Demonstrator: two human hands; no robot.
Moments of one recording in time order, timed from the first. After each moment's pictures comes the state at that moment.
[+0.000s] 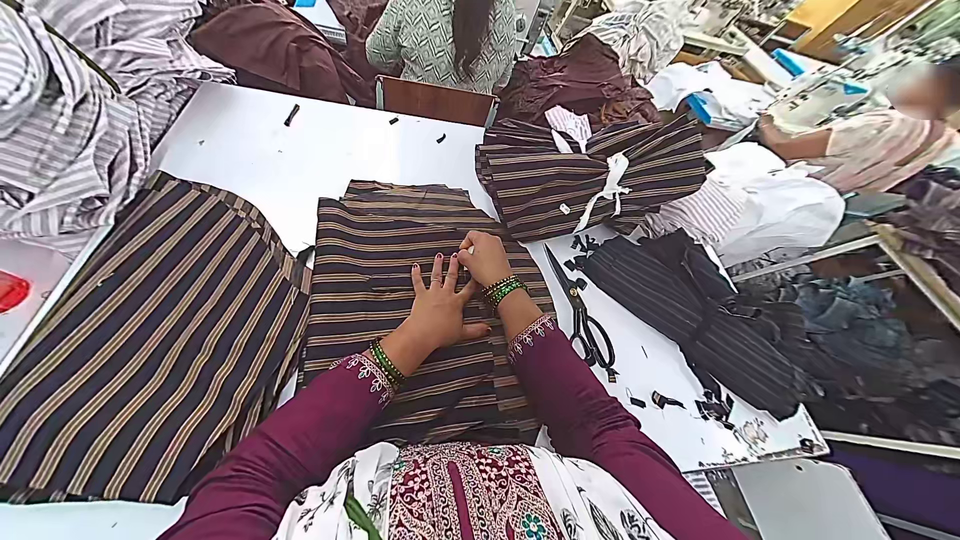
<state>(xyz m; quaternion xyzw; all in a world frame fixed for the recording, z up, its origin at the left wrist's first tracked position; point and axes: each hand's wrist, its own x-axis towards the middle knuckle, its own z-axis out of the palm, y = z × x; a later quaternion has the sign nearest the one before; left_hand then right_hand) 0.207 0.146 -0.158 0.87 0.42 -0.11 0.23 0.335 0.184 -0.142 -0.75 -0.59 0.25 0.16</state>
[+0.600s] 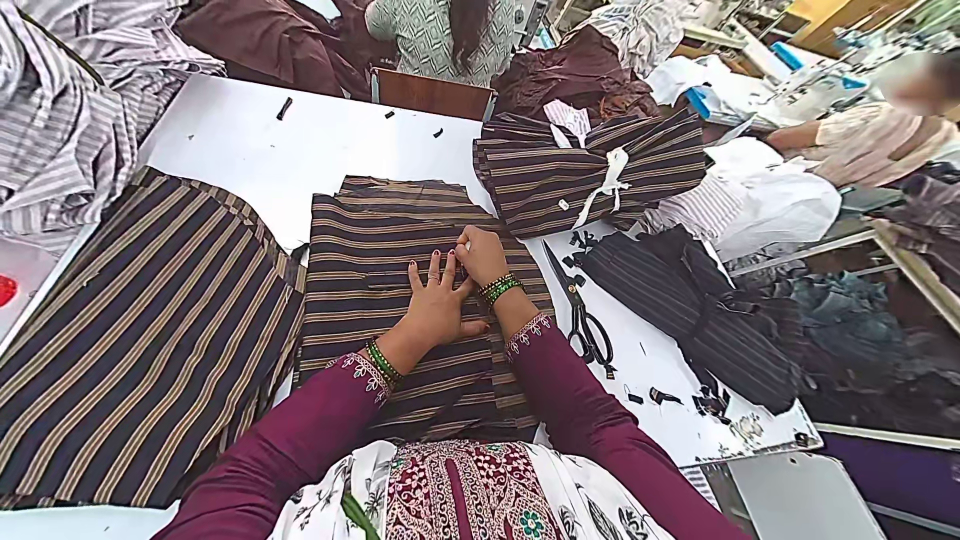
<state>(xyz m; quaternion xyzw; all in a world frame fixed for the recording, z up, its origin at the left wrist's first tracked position) 0.208 0.147 -0.158 0.87 0.42 -0.13 0.23 0.333 0.179 -0.145 -0.74 -0.60 0.22 0.18</state>
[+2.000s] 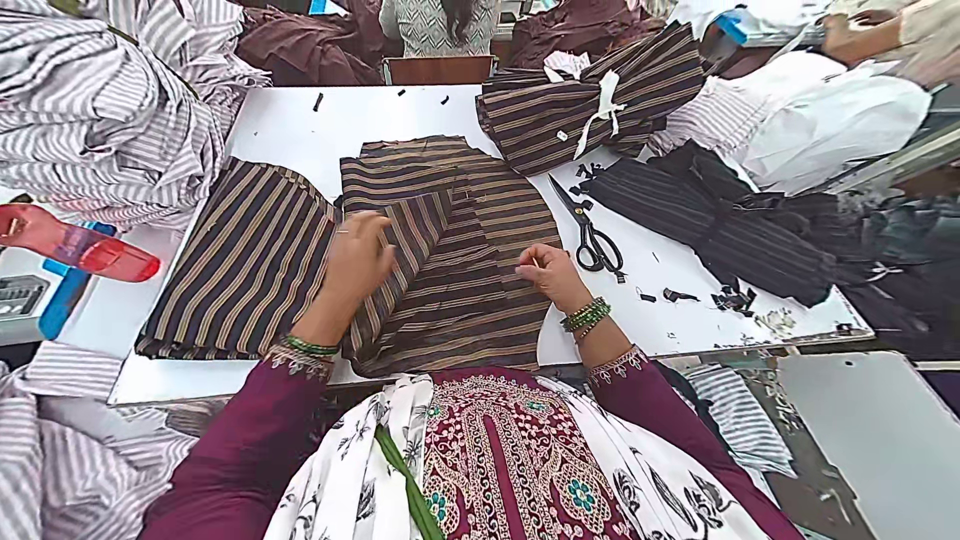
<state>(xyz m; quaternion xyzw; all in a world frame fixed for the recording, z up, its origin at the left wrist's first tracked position) 0.043 0.093 -0.142 0.85 0.47 0.20 0.10 0.367 -0.013 -0.160 -0.64 -0.50 0.40 0.42</state>
